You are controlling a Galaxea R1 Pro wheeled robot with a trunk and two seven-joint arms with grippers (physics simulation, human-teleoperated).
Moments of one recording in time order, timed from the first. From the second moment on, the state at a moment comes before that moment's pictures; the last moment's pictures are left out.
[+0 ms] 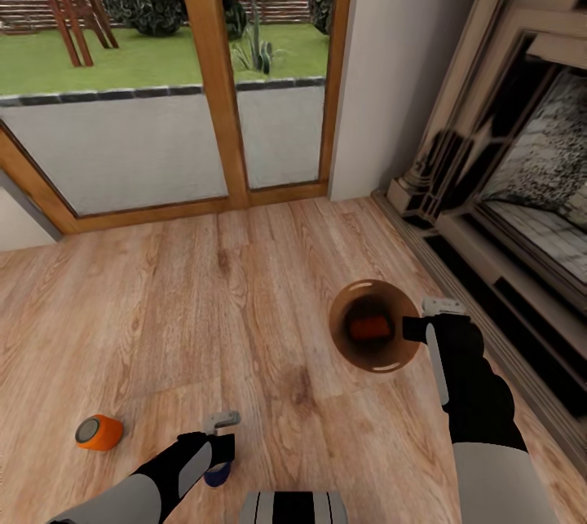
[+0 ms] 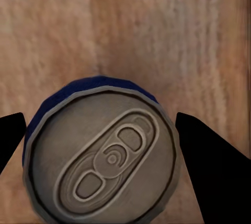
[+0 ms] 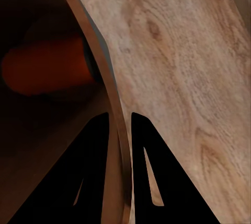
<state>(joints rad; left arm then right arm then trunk) -0.64 -0.04 -0.39 -0.24 0.56 0.27 0.13 -0.61 0.06 -0.18 -1.40 0.16 1.05 -0.06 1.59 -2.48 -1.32</state>
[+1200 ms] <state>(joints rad) -0.64 -0.03 -0.39 -0.34 0.57 0.37 0.13 -0.61 0.07 -0.17 -1.31 0.17 1.05 -0.06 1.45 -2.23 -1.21</state>
